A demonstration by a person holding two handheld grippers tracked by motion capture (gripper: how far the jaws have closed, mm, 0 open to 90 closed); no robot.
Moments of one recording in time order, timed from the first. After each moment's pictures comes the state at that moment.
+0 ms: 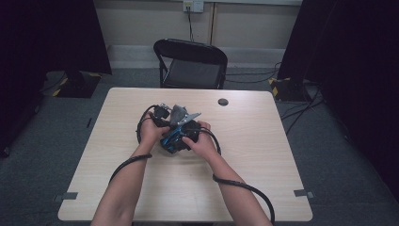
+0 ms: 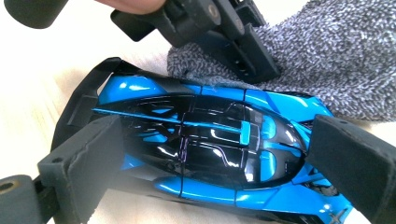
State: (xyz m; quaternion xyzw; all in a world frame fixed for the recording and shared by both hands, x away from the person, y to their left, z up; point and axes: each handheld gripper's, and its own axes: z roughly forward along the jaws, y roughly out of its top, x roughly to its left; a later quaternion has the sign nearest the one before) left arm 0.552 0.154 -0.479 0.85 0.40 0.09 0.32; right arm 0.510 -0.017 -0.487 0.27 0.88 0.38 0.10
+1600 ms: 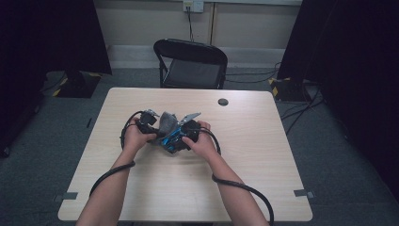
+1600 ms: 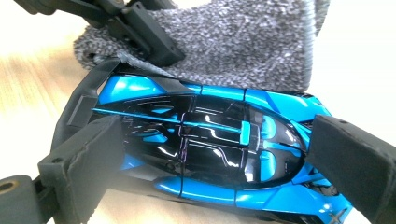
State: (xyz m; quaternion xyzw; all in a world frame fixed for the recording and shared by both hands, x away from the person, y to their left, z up) left arm 0.518 0.198 -0.473 0.86 0.40 0.05 0.32; right arm 0.510 -0.016 -0.486 0.27 0.88 0.37 0.10
